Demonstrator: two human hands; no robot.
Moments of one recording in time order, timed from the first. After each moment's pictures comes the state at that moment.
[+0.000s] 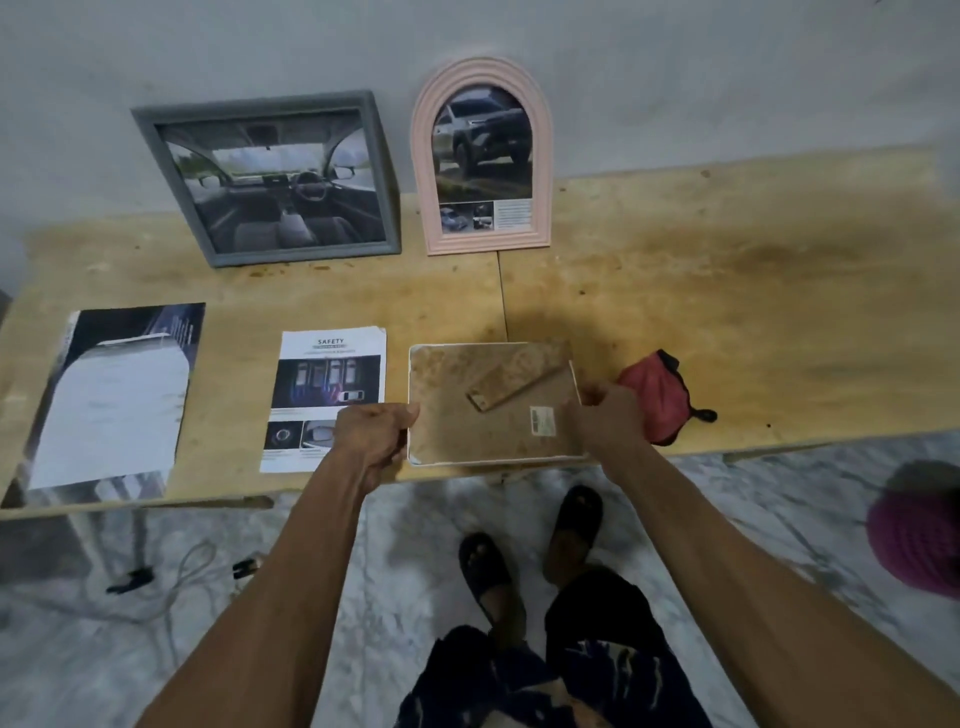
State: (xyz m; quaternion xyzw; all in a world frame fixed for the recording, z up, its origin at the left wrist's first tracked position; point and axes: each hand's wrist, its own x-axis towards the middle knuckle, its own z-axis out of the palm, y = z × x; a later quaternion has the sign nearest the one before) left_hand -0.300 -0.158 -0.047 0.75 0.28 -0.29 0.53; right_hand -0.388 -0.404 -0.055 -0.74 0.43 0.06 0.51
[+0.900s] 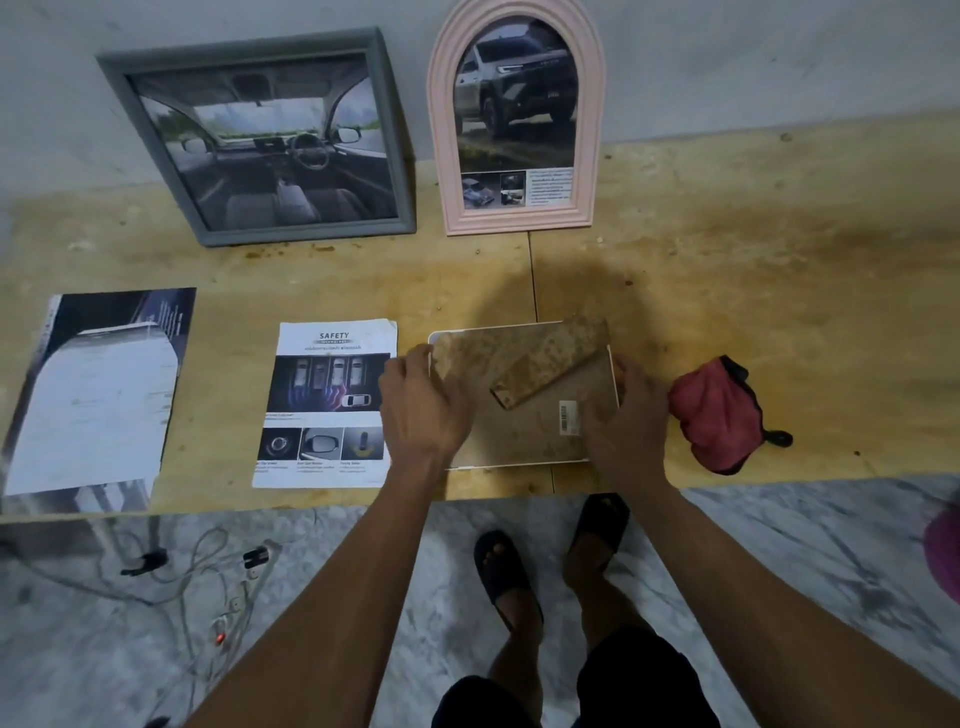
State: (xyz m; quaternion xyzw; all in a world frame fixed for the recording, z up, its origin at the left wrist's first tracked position) left_hand -0.277 -0.208 -0.088 0.95 0.04 -0.09 0.30; right_hand -0.364 -0.392 -0.107 -0.84 0.36 -0.04 0.41
